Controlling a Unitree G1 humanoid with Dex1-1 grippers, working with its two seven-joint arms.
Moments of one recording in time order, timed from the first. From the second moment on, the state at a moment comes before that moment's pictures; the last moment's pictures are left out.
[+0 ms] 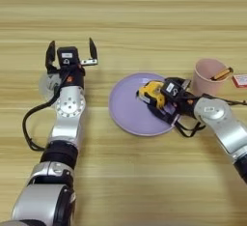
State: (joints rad) left arm -0.45 0.07 0.10 0.63 0.04 -0.45 0.19; right arm -0.36 -0.30 0.35 0.23 -0.14 0.21 0.53
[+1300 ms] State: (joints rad) left arm -0.45 0.07 0.10 0.63 0.04 -0.45 0.20; right arm -0.26 -0.22 0.29 0.20 -0.05 0.18 0.51
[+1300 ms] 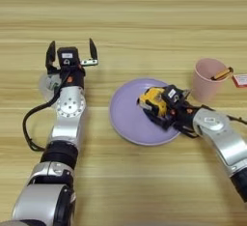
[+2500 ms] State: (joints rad) left arm -0.45 0.07 0.09 0.64 0.04 -0.45 0.21; right arm -0.07 -0.28 0.14 -0.48 0.08 0.44 0.48
